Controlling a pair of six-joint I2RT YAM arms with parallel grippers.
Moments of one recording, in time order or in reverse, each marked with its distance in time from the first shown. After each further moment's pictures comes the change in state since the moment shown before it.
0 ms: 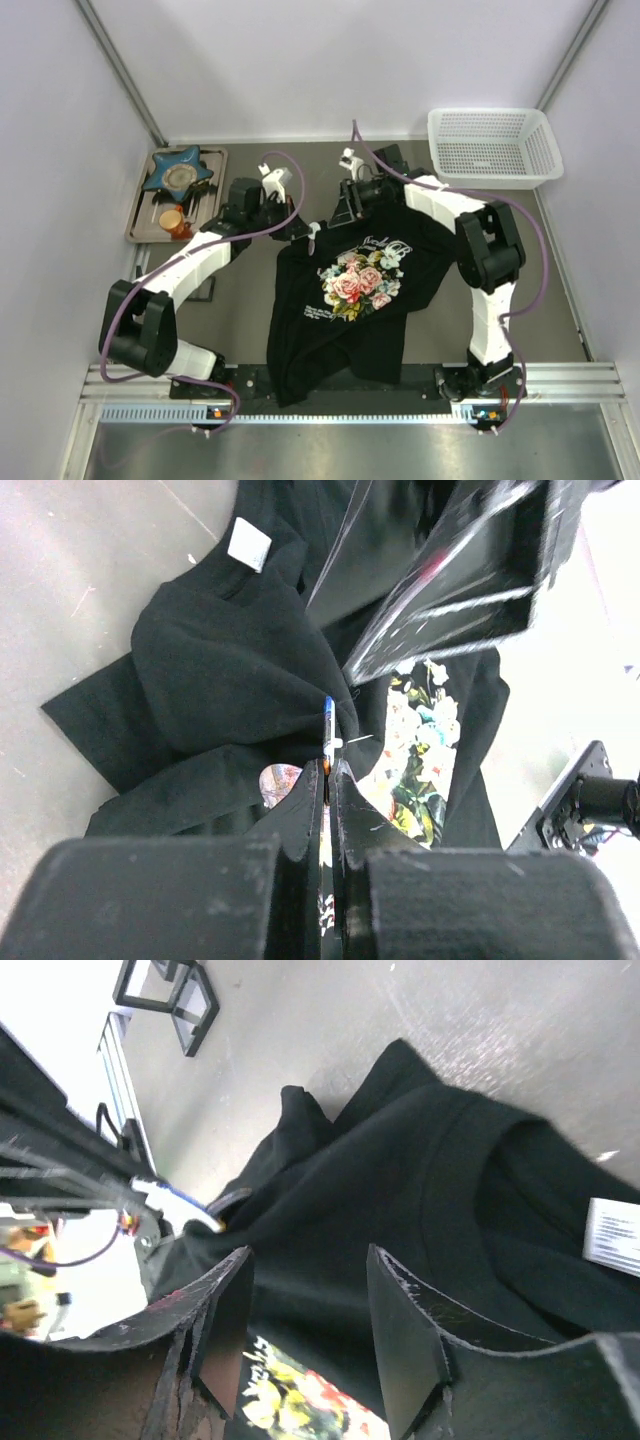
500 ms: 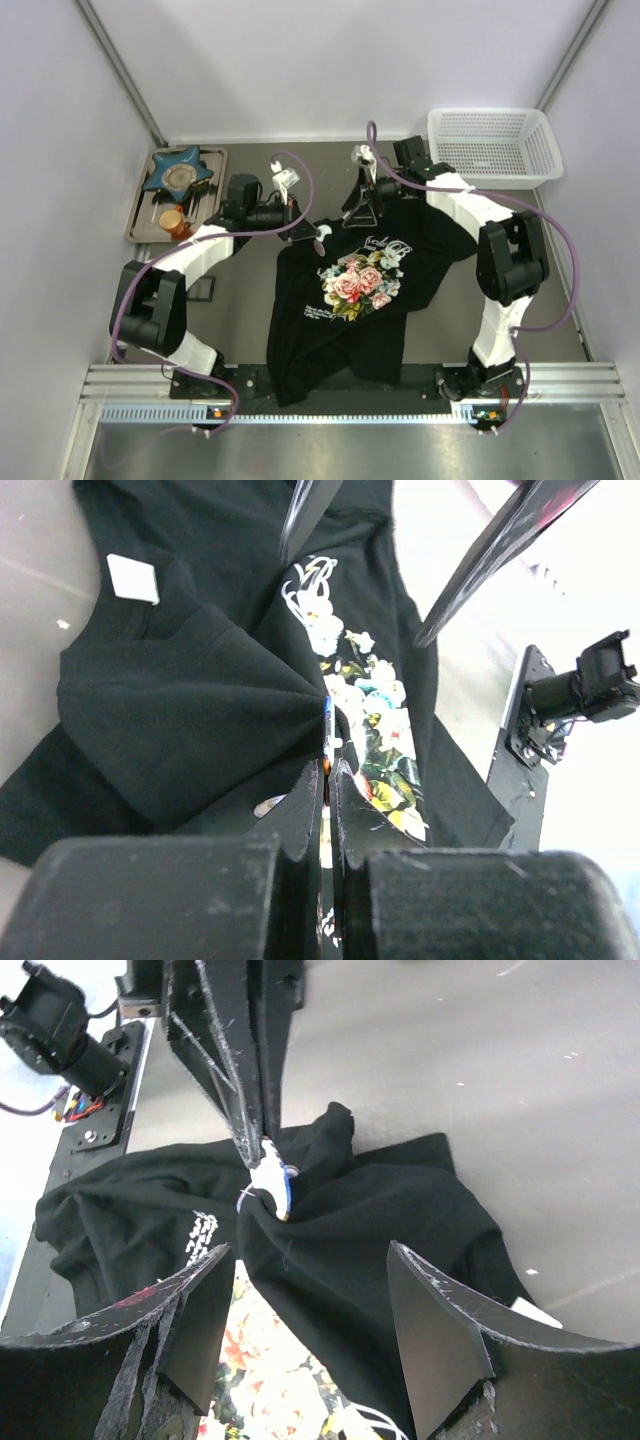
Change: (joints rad) left arm 0.067 0.116 0.005 0.138 0.402 0.180; right arm -0.097 -0.166 -0.054 -0.069 -0.274 -0.647
